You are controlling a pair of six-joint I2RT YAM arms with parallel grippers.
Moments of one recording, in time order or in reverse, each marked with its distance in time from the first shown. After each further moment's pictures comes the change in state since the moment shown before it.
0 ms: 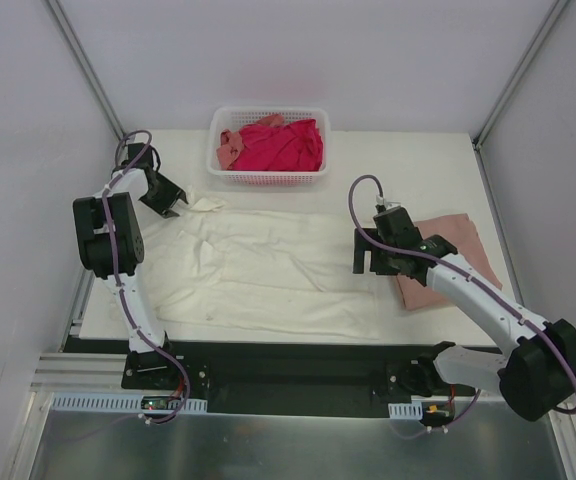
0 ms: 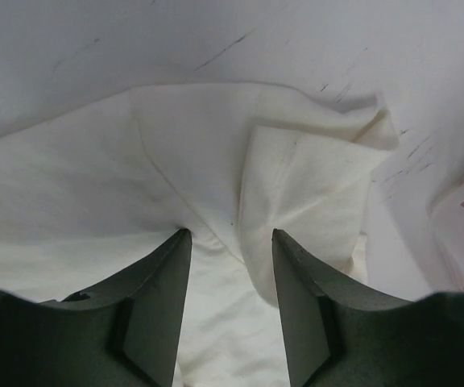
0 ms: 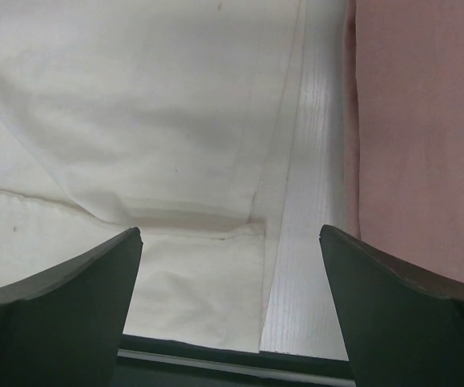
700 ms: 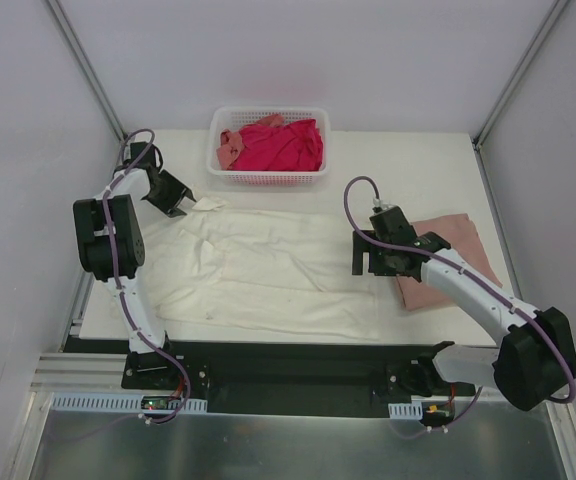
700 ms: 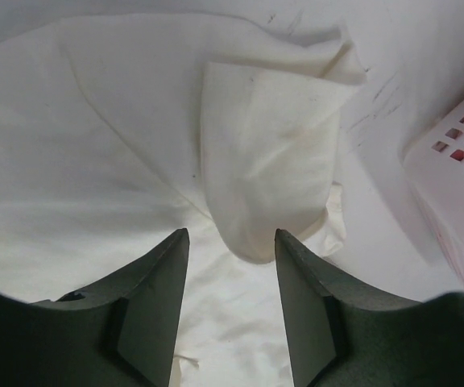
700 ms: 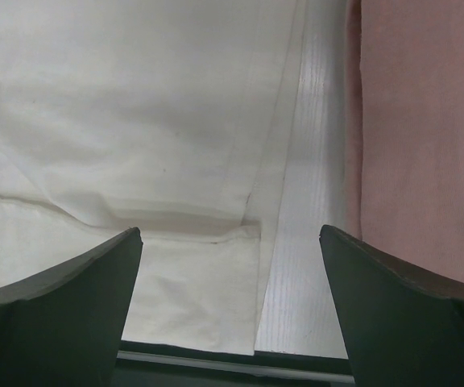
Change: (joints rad) left arm -0.014 -0.029 -0.013 0.002 0.097 -0.002; right arm -0.006 0.057 0.000 -0.002 -0.004 -0.003
